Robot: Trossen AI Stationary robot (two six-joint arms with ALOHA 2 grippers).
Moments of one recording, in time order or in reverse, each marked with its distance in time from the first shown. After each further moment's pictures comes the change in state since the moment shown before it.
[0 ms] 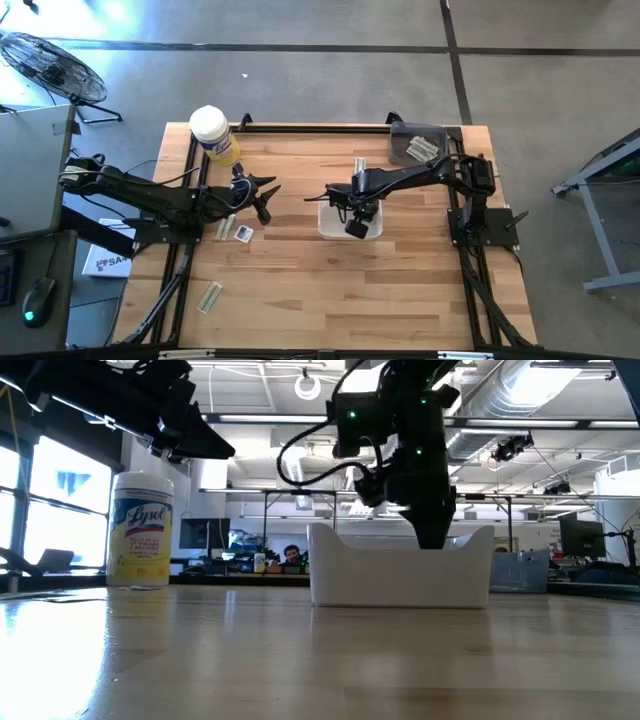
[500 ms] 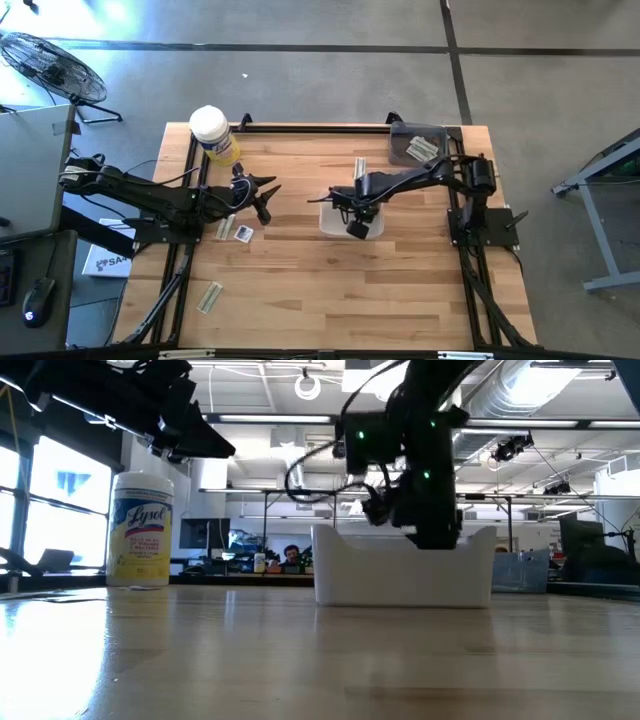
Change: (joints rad) left arm 0.000 0.000 0.000 0.008 -0.001 0.000; right arm -0.006 -0.007 -0.127 0.153 0.007 0.023
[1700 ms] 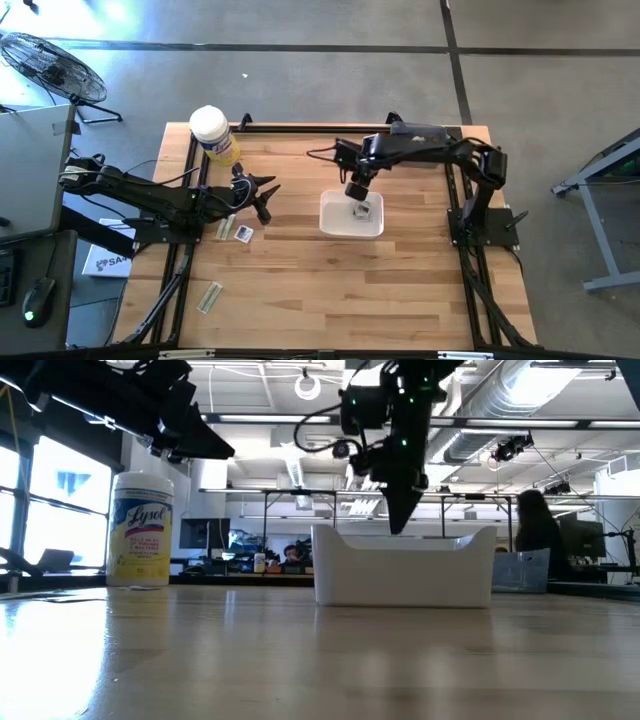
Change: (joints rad) left arm 0.000 0.000 0.000 -0.009 -0.010 0.005; right arm -0.204 -0.091 0.200 -0.075 0.159 -0.294
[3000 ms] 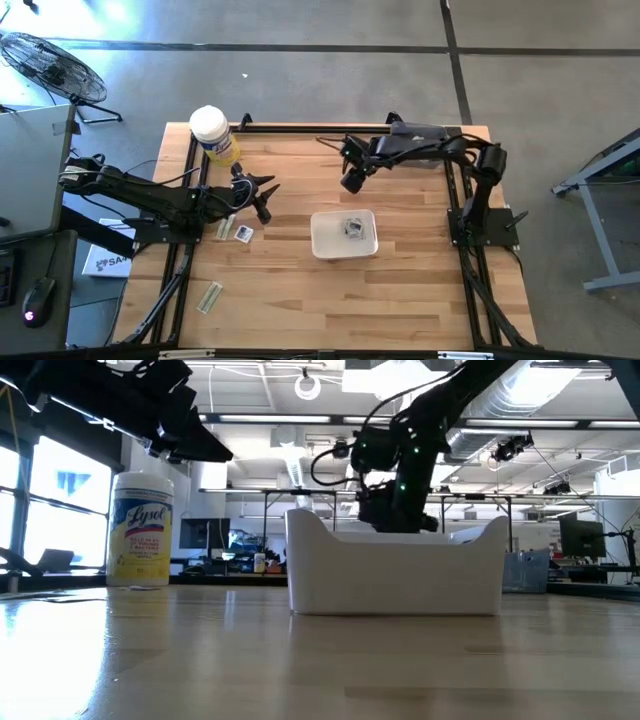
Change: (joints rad) left arm 0.001 0.000 0.000 -0.023 -0.019 0.000; right arm -0.113 0.022 -0.235 0.382 -0.078 0.155
